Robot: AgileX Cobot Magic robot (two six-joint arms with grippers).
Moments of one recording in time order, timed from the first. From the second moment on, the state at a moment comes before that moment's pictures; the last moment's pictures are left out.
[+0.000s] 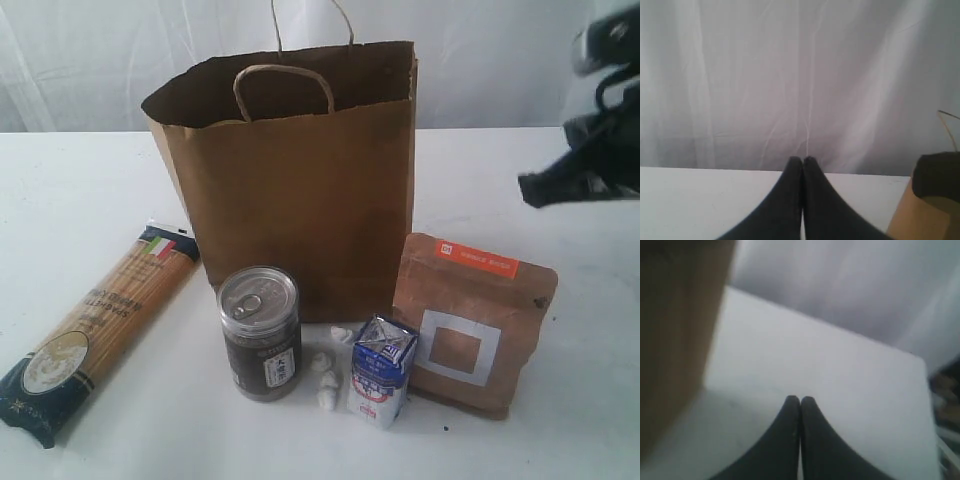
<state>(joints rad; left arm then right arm) 0.07 0.45 -0.61 -0.76 0.26 0.62 0.31 1.10 -0.71 -1.01 0.23 0.75</state>
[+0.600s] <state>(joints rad) 0.01 0.35 -0.21 -0.76 0.15 0.63 0.31 1.23 -0.94 -0.15 1.18 -0.39</state>
